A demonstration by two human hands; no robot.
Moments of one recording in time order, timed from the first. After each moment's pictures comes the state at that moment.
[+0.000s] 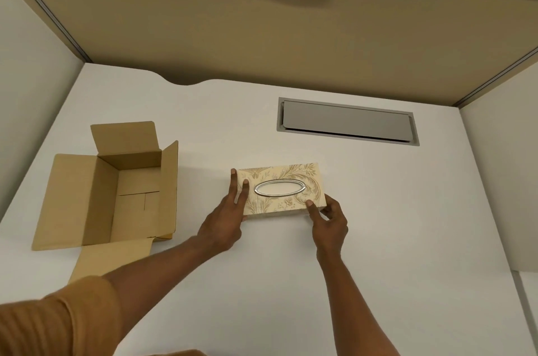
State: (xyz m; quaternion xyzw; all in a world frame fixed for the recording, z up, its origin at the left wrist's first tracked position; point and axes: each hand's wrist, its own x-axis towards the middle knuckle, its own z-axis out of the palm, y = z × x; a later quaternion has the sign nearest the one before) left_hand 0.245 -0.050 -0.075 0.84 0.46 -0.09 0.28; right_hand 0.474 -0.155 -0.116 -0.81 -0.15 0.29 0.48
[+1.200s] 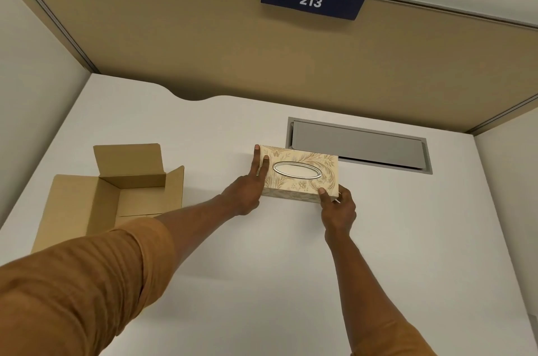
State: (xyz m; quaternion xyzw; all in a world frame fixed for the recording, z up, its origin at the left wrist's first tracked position) left_hand 0.305 0.082 -0.079 0.88 0.39 -0.12 0.25; right_hand 0.517 -0.045 -0.110 -0.83 -0.14 0.29 0.45
